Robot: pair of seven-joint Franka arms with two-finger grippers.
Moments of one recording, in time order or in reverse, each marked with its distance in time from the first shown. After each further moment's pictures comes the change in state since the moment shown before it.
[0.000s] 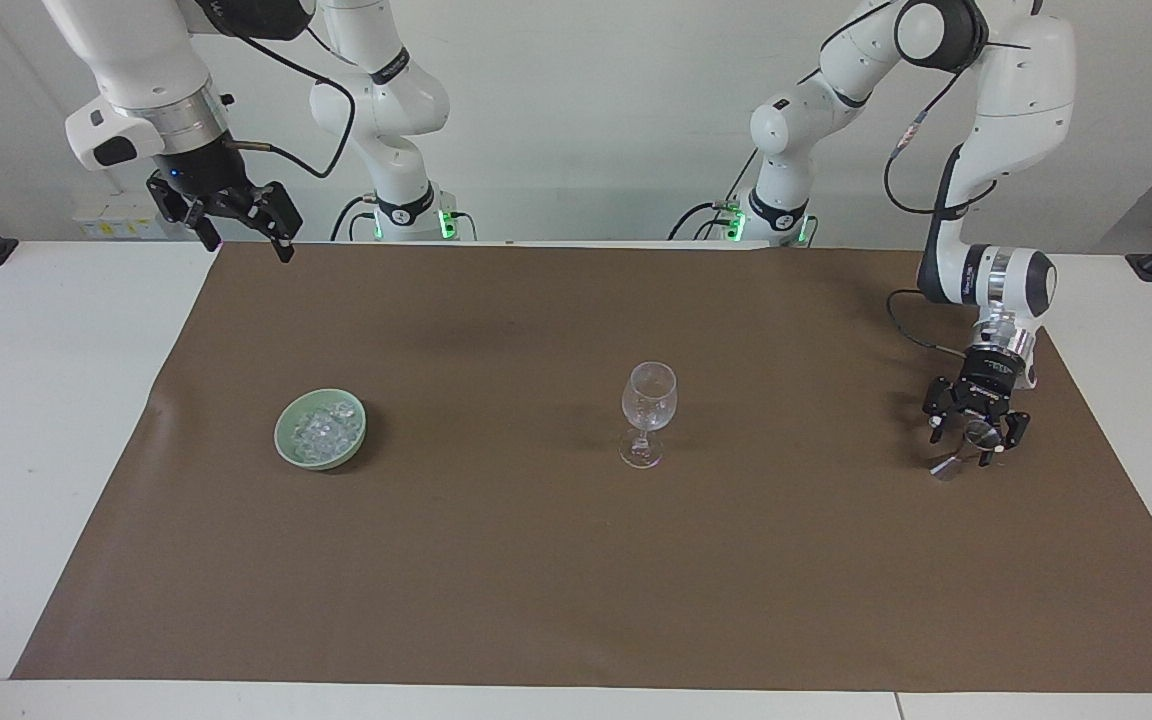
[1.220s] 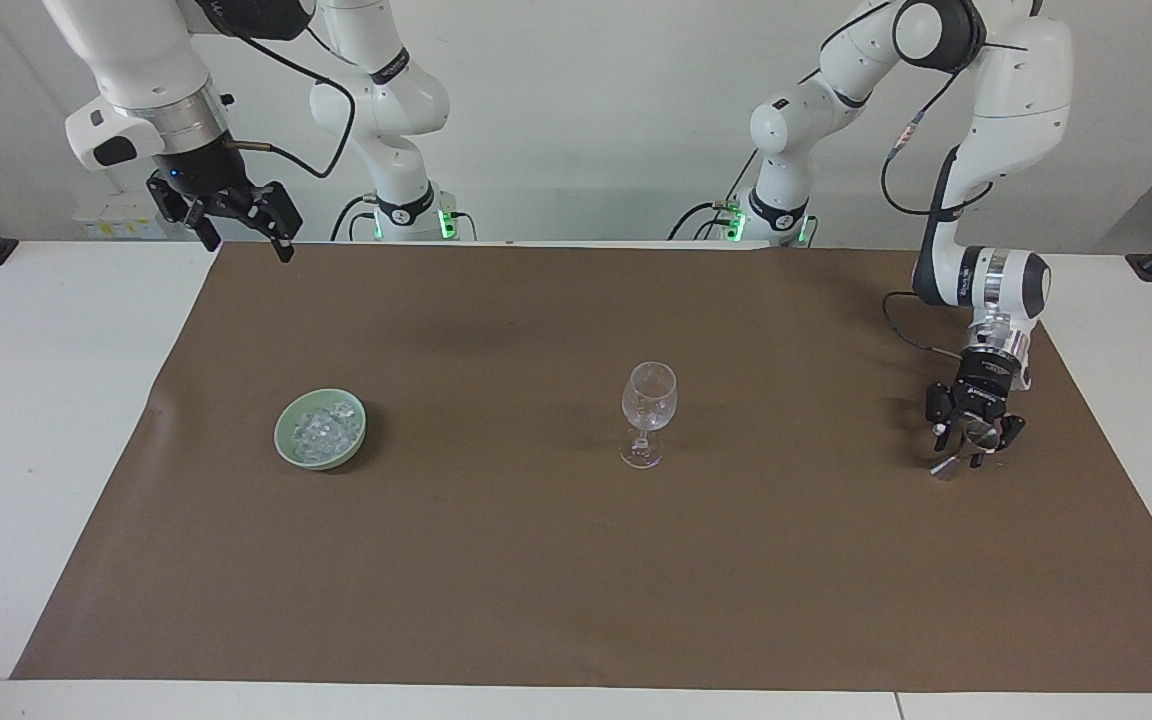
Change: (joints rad) left arm -0.012 0.000 -0.003 -0.007 -0.050 -0.002 0.001; right arm 0.000 0.000 0.000 0.000 0.000 0.000 0.000
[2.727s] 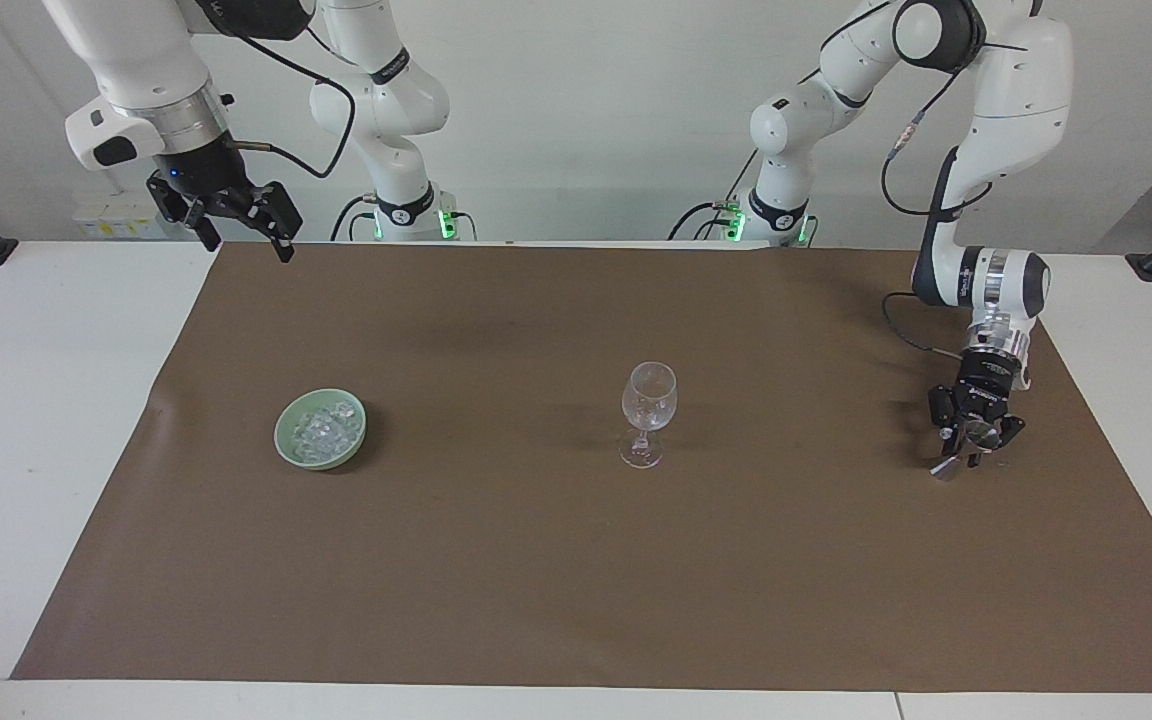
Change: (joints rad) left arm -0.001 0.000 0.000 -0.001 -0.025 -0.001 0.000; right arm 0.000 0.000 0.000 0.000 0.000 0.000 0.000
